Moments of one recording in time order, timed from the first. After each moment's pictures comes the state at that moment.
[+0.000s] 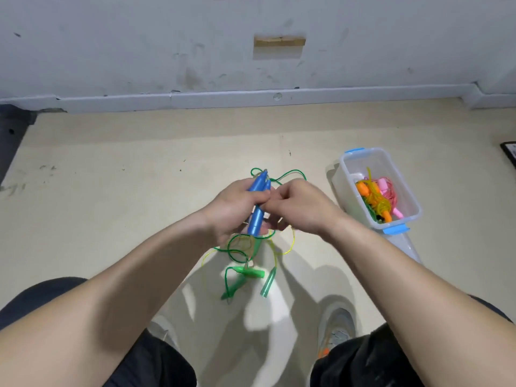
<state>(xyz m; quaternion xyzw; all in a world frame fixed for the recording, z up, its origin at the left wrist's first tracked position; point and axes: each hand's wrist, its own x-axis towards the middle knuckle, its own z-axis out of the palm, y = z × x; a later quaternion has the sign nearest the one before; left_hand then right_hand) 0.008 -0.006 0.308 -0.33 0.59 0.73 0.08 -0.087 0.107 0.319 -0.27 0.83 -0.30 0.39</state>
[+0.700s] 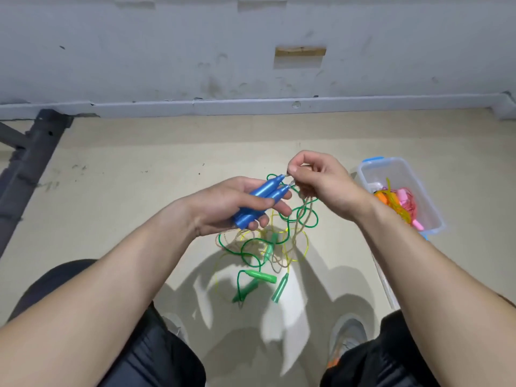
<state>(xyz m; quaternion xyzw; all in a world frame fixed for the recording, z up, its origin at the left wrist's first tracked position) 0.030 -0.045 0.322 -0.18 0.59 0.77 0.16 -0.129 0.100 0.313 -0.32 0.65 -0.56 0.40</state>
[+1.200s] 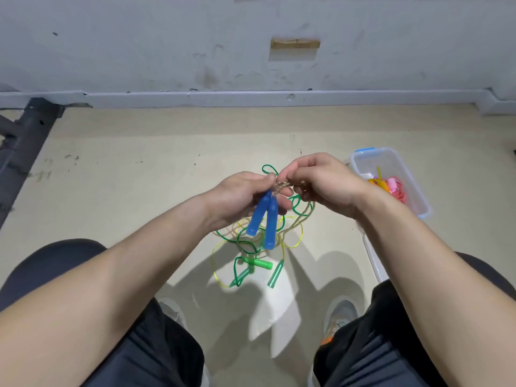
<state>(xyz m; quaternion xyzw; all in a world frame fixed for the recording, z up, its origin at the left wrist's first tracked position) 0.039 -0.013 0.305 -0.23 0.57 0.78 0.09 -0.095 0.118 0.329 -0.26 0.70 -0.48 0.45</state>
